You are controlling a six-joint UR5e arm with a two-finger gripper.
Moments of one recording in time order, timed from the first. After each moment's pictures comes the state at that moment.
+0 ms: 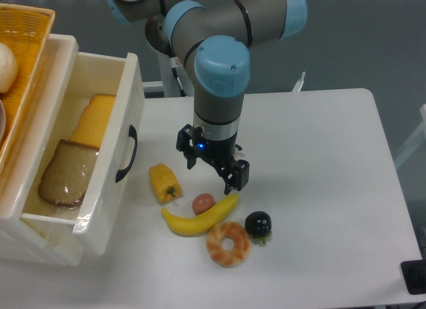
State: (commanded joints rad) arm 2.40 -1.84 -1.51 -1.23 1.46 1.06
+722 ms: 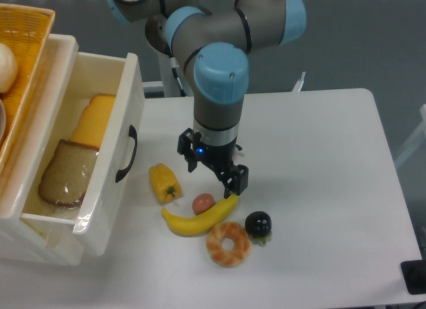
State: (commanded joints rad) arm 2.38 -1.89 -1.56 -1.20 1.47 1.08
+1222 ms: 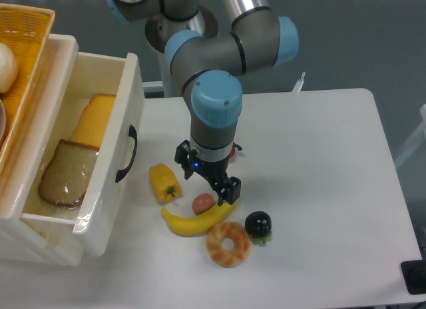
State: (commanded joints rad) arm 2.37 -1.91 -1.63 -1.15 1.47 1.10
